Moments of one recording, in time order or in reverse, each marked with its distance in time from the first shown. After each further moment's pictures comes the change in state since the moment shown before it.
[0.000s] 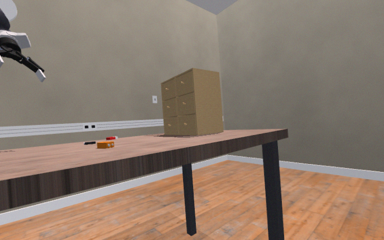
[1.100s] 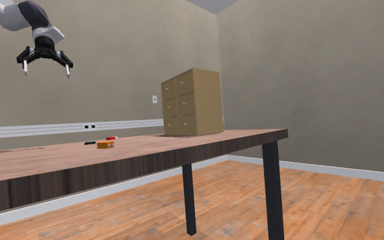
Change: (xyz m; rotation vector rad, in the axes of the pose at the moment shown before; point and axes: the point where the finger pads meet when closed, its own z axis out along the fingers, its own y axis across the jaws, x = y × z) arm 0.036 -0.074 0.011 -0.198 -0.251 0.569
